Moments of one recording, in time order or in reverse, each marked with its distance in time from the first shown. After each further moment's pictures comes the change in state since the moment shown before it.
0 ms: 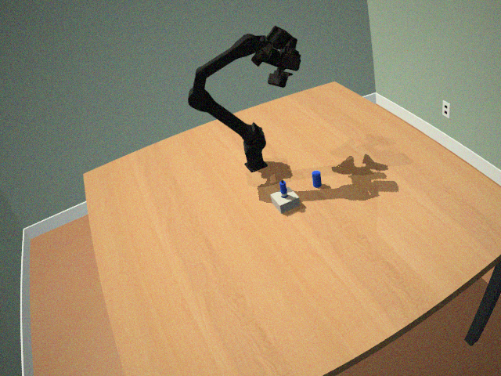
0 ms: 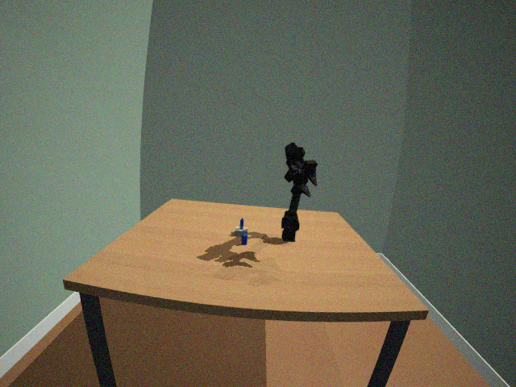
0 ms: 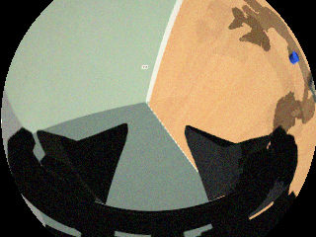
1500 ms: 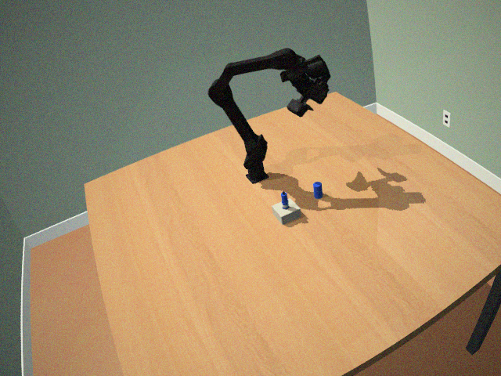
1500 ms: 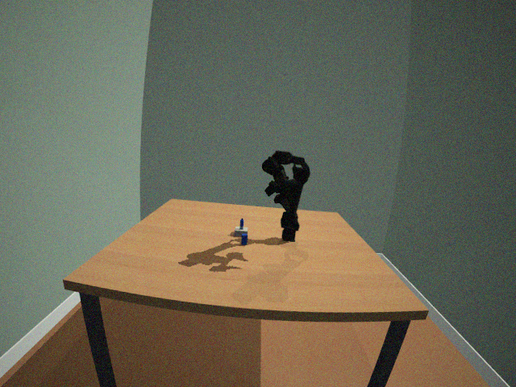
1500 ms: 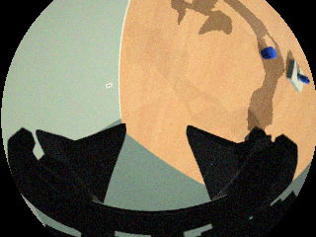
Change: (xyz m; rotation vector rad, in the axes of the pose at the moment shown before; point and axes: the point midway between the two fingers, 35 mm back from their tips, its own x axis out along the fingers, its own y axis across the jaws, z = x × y) arm 0.027 -0.061 0.098 0.213 -0.080 -0.314
